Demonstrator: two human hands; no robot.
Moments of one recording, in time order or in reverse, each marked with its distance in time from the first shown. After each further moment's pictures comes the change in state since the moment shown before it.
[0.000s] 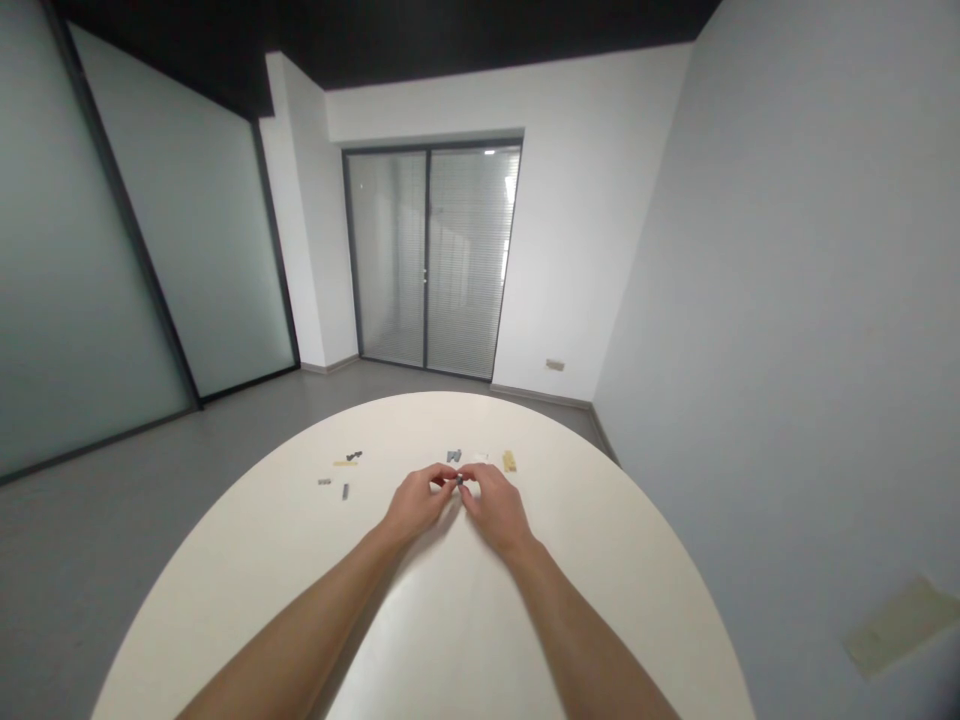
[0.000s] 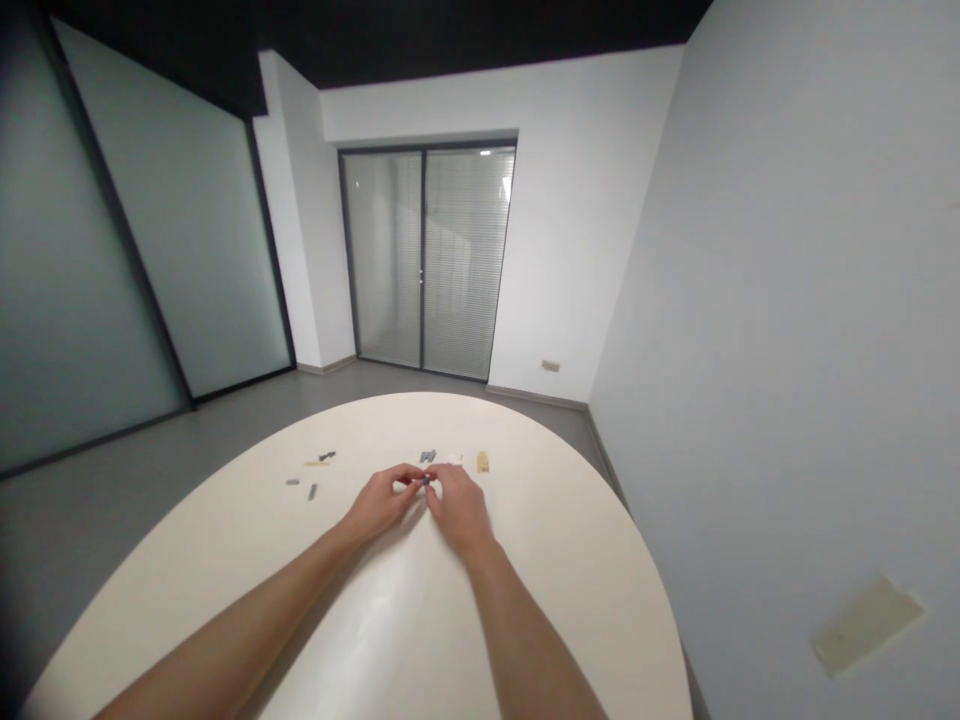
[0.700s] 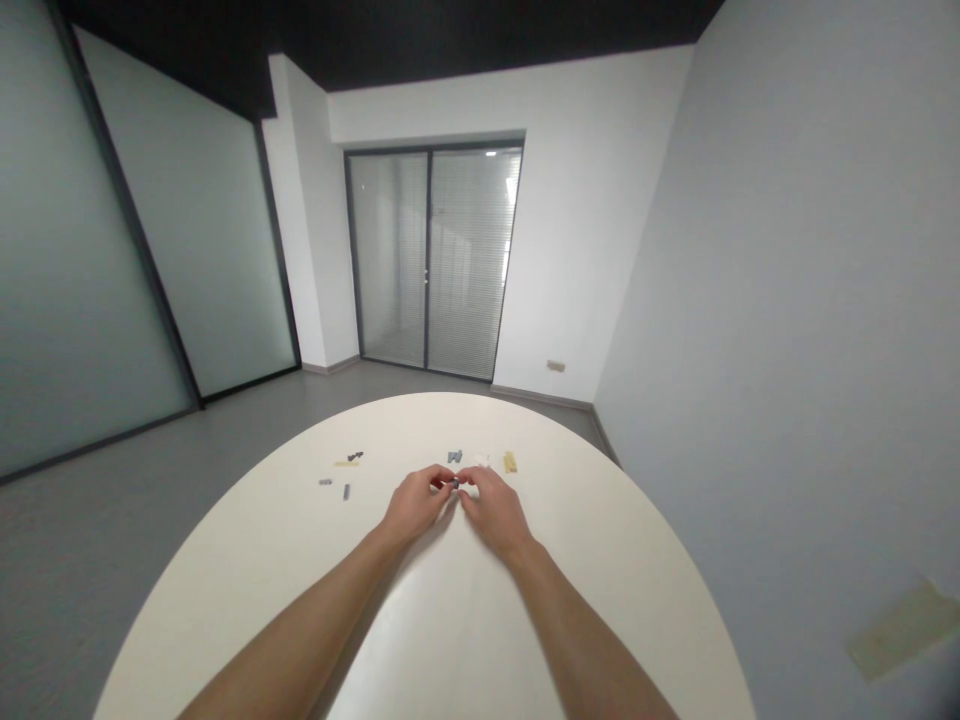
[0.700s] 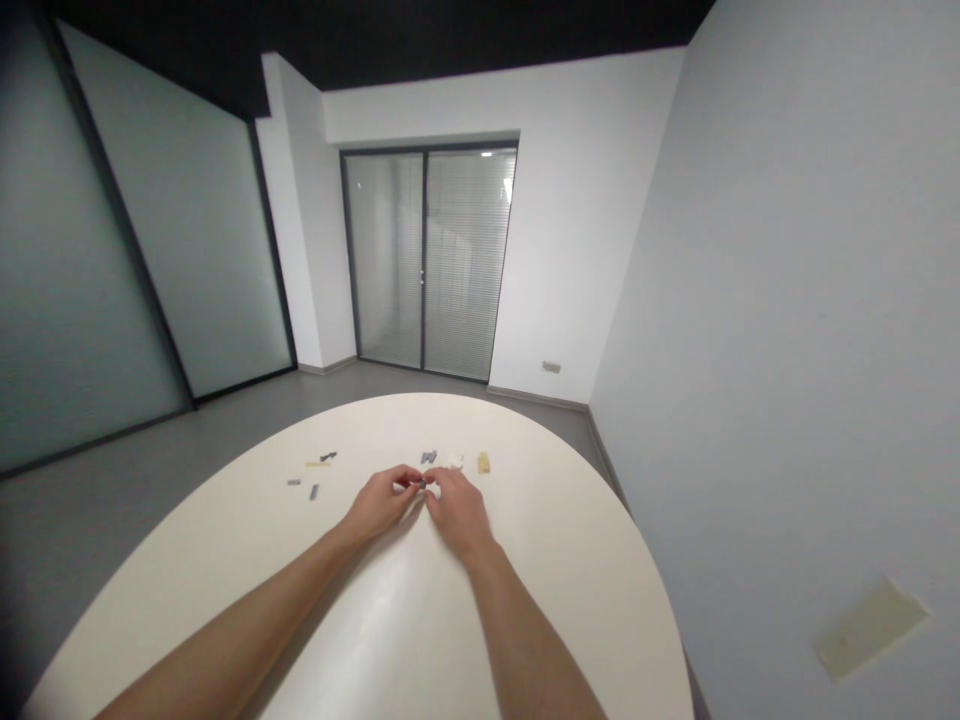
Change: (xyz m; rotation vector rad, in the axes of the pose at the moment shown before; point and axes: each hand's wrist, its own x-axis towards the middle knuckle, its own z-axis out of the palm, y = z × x) left_hand -0.001 0.002 -0.003 0.134 -0.011 -0.125; right_hand -0.001 0.000 0.001 0.008 -0.087 0.029
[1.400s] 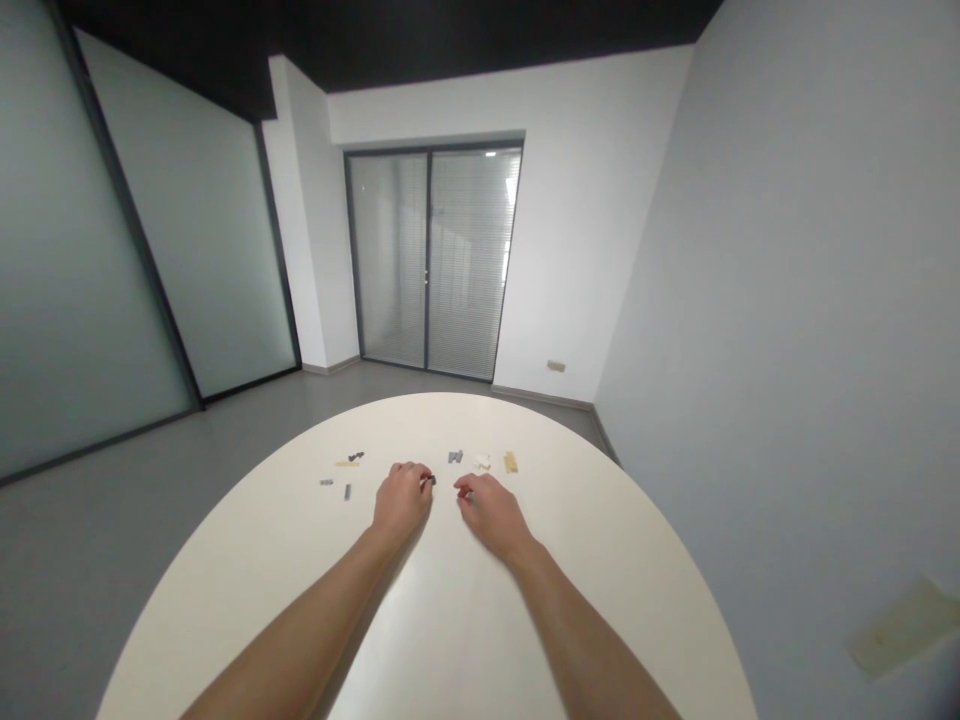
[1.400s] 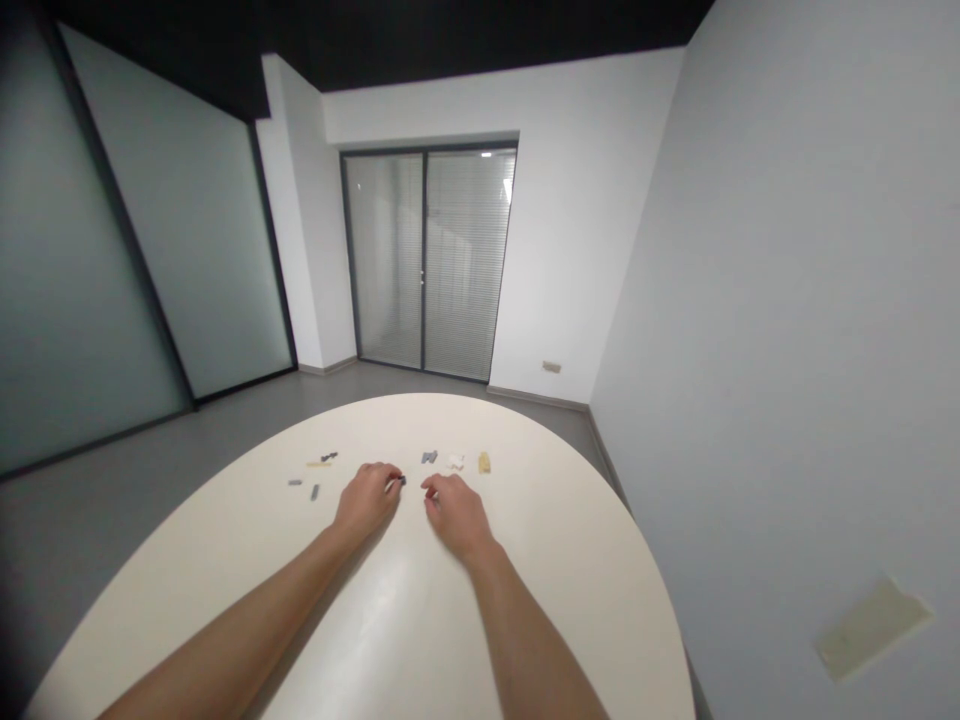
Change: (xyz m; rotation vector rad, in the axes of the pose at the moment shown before) left_hand -0.002 -0.013 -0.006 0.480 0.149 -0.055; right_hand -0.003 0.004 0.005 -0.058 -0.134 0.071
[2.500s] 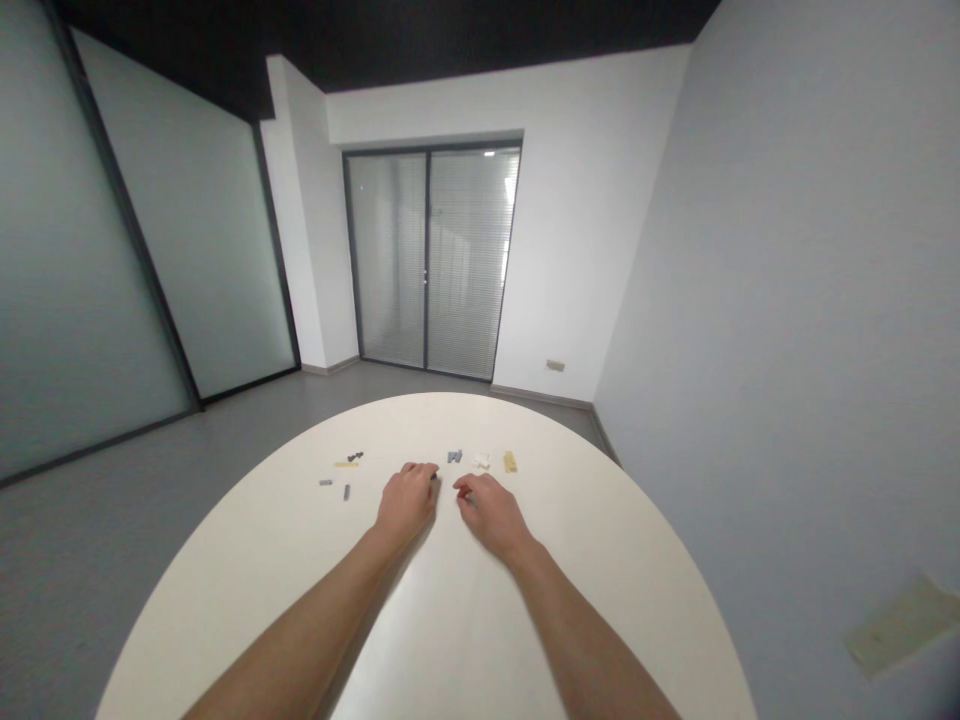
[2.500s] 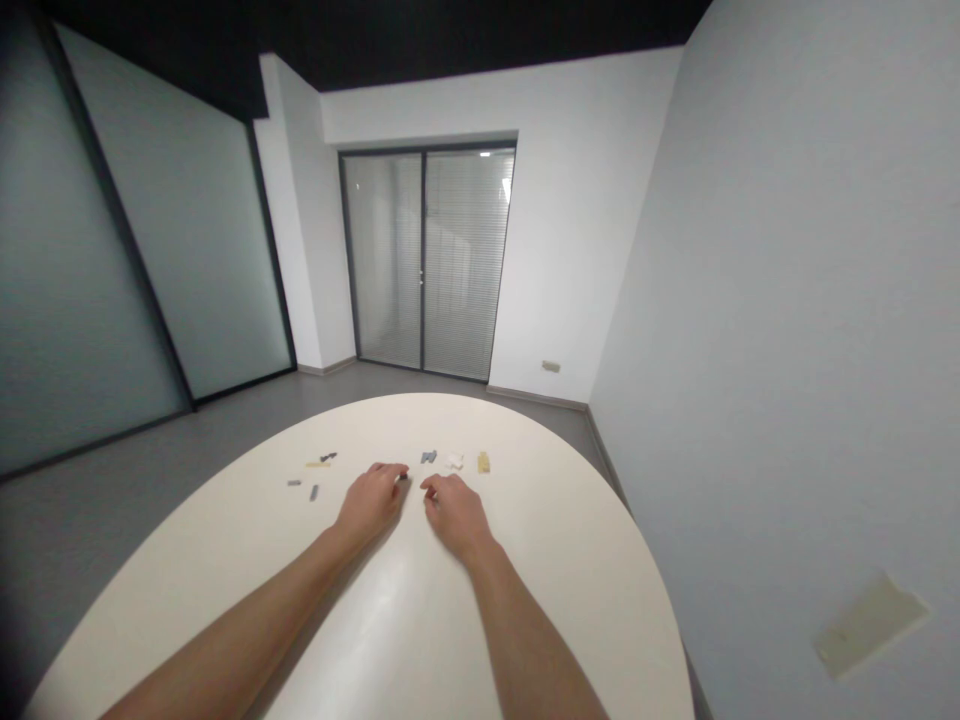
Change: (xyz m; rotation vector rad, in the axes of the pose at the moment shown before) left_hand -0.002 0.011 -0.011 0.062 -0.127 0.109; right_hand -0.001 -0.005 -0.004 -0.014 0.004 -0.006
